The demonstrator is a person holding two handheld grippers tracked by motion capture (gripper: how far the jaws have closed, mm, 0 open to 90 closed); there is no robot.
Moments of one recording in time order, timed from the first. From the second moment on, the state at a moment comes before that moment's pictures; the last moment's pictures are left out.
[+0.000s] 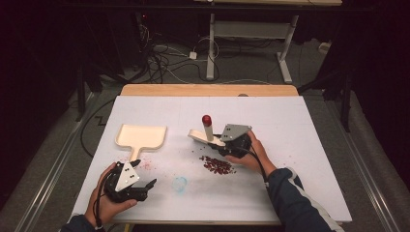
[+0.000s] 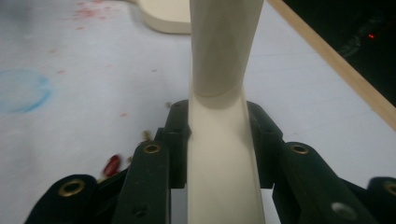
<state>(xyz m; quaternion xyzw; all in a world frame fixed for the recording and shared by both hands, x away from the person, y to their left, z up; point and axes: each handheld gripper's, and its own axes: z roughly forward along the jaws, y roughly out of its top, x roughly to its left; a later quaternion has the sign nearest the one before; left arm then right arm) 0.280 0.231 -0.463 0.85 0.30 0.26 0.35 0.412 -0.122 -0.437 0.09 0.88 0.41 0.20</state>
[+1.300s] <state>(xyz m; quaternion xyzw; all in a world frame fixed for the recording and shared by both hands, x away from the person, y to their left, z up) 0.281 0.226 -0.464 0.85 0.29 0.25 0.35 0.389 -0.118 -0.412 0.03 0.92 0.34 0.19</state>
